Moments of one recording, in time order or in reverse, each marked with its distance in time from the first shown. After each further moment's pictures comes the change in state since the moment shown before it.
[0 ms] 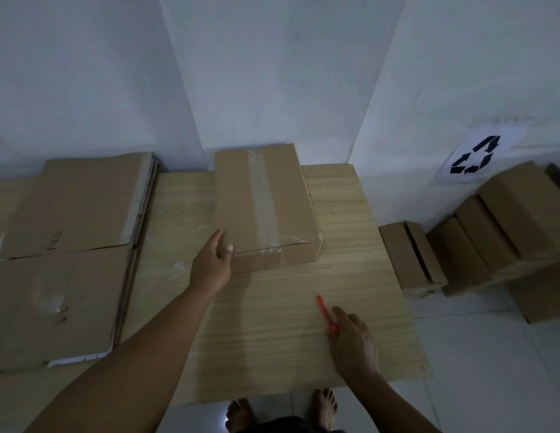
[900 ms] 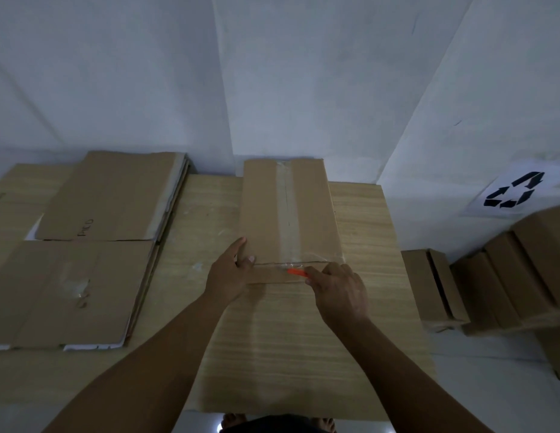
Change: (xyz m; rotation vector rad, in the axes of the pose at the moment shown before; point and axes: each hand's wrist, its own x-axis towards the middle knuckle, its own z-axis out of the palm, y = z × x) left_hand 0.006 -0.011 0.003 -0.122 0.016 -0.012; right_hand 0.080 -0.091 -0.043 -0.313 0.436 -0.623
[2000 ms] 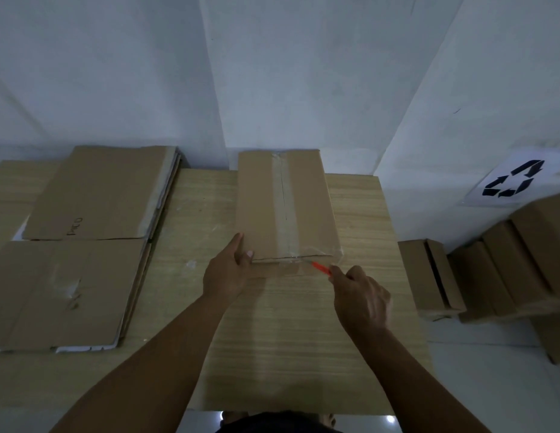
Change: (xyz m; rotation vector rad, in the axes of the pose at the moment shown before) left_hand -0.003 0.008 0.009 0.182 0.018 0.002; right_hand -0.020 0.029 -0.005 -0.114 -0.037 0.124
